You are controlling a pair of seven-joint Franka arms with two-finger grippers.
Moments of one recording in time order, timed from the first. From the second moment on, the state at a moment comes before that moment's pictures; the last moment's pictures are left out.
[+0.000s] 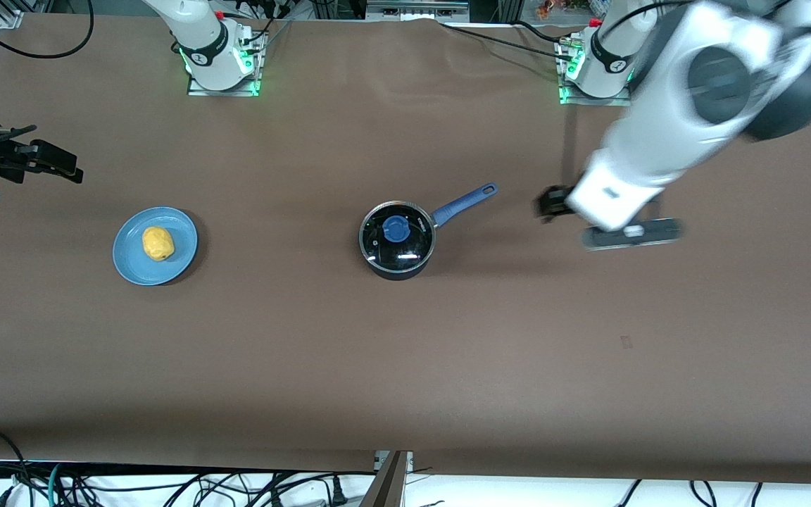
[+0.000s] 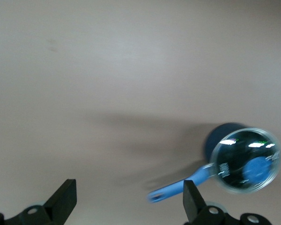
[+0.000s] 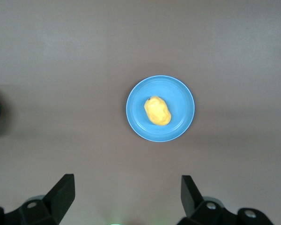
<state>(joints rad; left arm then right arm) -0.25 0.34 -0.24 -1.42 0.00 1.73 -0.67 0.02 0.06 -0.06 -1.60 0.01 1.55 -0.05</state>
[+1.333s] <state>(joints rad) -0.62 0.75 -0.23 -1.31 0.13 2.07 -1.04 0.01 0.24 -0.07 -1.86 -0.08 1.90 -0.32</state>
